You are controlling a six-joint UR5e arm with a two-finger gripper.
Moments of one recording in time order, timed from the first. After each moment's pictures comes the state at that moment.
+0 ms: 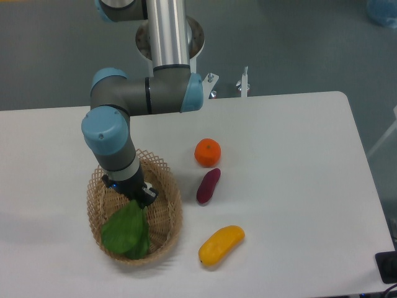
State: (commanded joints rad) arm 2.07 -1.97 -1.72 -0.92 1.64 0.59
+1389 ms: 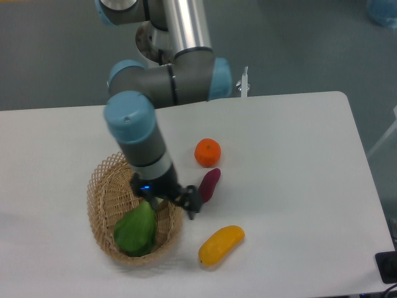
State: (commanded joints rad) arm 2.26 -1.95 -1.46 -1.00 1.73 0.65
